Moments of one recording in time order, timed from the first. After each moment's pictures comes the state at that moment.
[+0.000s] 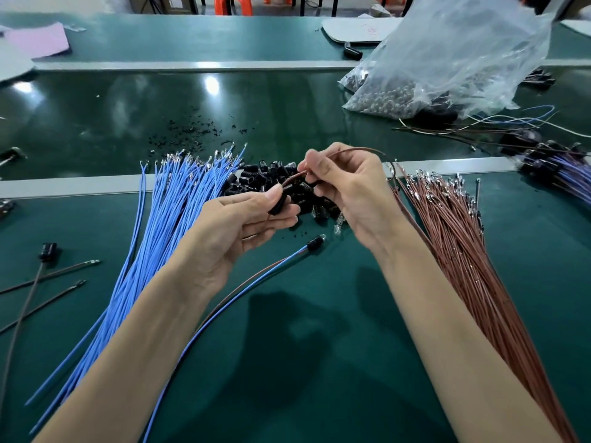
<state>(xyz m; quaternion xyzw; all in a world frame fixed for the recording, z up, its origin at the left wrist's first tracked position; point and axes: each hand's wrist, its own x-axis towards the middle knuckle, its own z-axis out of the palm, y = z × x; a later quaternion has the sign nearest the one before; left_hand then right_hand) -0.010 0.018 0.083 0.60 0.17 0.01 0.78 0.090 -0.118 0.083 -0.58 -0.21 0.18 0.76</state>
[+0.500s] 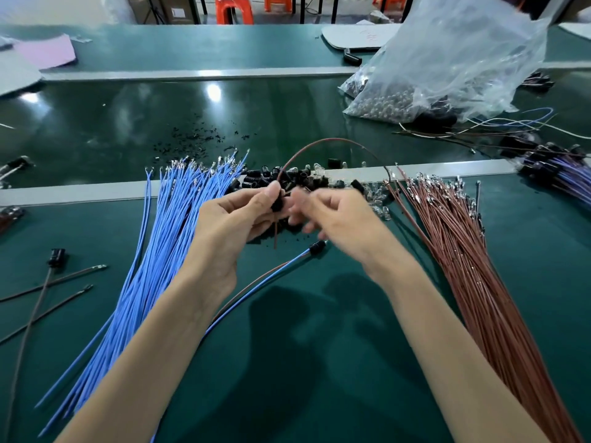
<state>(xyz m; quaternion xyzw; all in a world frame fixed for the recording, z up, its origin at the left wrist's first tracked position) -0.010 0.010 0.083 0.61 0.20 0.11 0.76 0.066 -0.121 0.074 -0.77 -0.20 0.20 0.57</state>
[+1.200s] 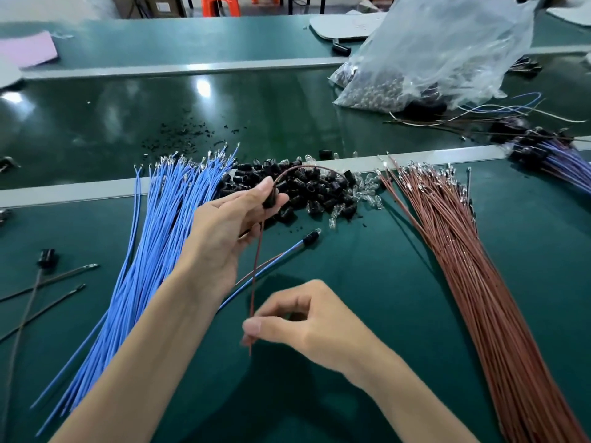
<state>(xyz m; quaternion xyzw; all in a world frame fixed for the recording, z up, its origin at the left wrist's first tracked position) -0.010 0.006 0.082 0.58 0.24 0.08 0.77 -0.033 -0.141 0.057 -0.69 -0.24 0.37 0.57</state>
